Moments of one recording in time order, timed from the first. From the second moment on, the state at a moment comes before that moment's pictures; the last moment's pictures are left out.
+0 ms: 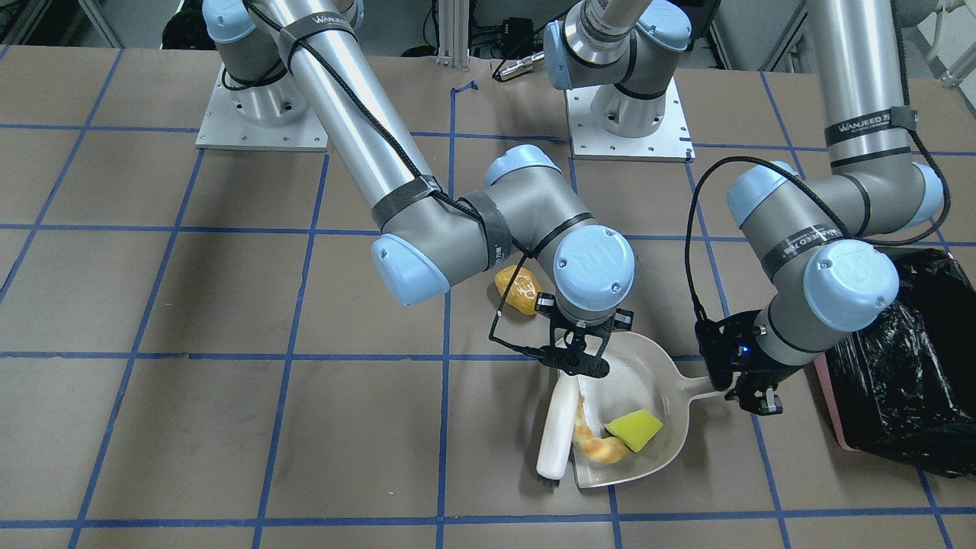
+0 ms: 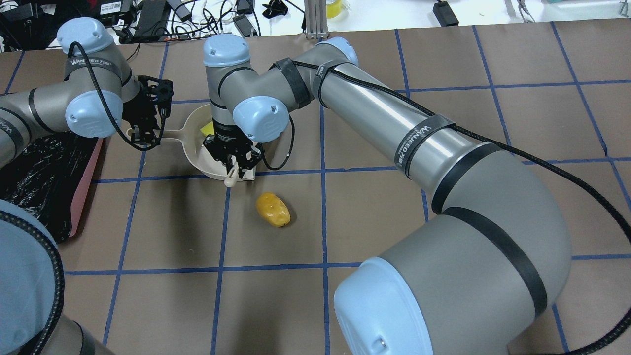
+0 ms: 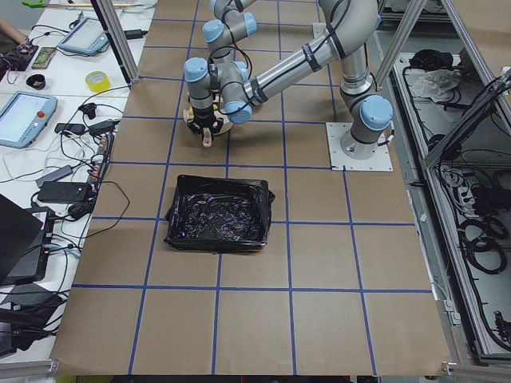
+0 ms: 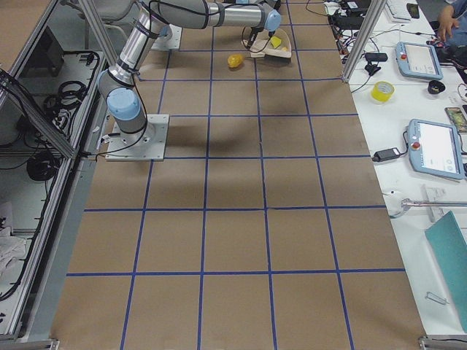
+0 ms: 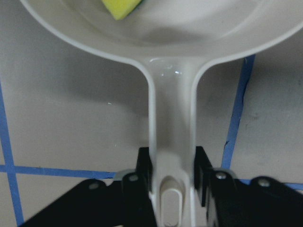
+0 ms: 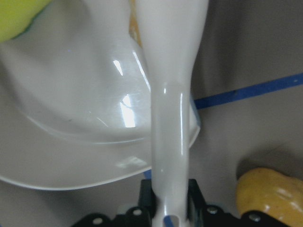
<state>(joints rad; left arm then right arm) -1.34 -2.00 -1.68 -1.01 1.66 1.70 2.13 -0.76 1.04 -1.76 -1.26 0.82</state>
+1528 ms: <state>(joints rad) -1.34 -1.72 -1.99 -1.04 1.71 1.83 2.01 -1.22 1.51 -1.49 -1.49 0.63</state>
